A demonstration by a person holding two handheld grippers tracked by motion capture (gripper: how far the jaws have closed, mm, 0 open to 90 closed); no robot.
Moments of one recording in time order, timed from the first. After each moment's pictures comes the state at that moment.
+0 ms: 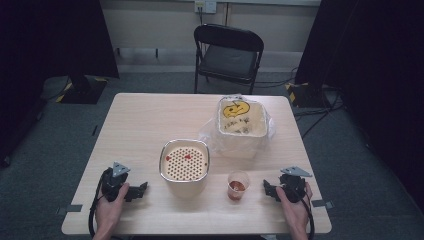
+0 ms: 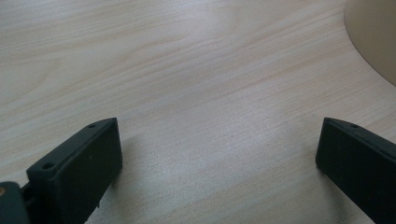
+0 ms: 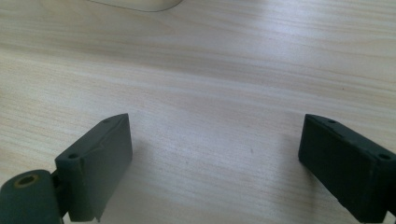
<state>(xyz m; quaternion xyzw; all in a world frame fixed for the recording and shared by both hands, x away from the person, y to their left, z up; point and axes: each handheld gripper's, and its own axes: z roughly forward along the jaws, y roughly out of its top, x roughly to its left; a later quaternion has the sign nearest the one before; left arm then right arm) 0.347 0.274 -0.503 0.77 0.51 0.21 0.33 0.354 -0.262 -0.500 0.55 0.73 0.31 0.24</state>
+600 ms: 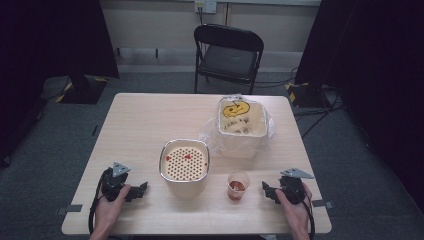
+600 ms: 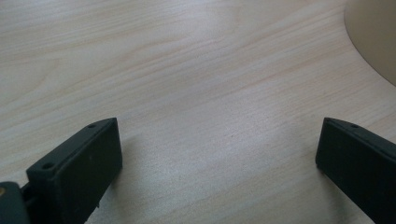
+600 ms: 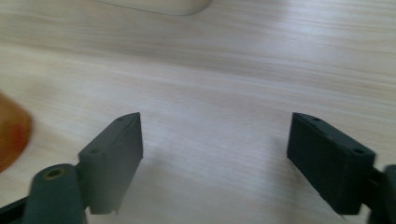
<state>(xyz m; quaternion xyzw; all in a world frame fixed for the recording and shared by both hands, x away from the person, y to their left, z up) 0.347 0.274 -0.503 0.77 0.51 0.21 0.33 0.342 -0.257 -0.492 0.54 0.74 0.34 0.21</state>
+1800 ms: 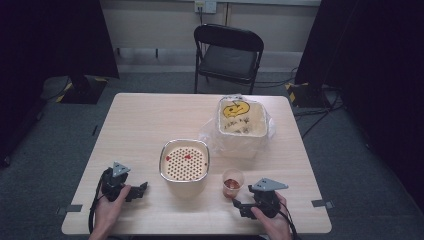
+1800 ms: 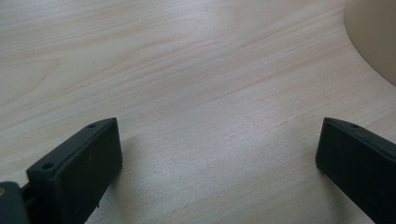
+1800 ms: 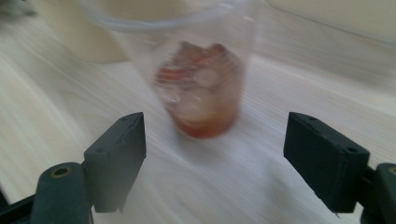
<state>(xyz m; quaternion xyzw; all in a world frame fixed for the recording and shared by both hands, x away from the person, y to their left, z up) 0.347 0.274 -0.503 0.77 0.51 0.21 0.33 0.304 -0.179 -0.478 0.41 0.80 0.41 0.13</state>
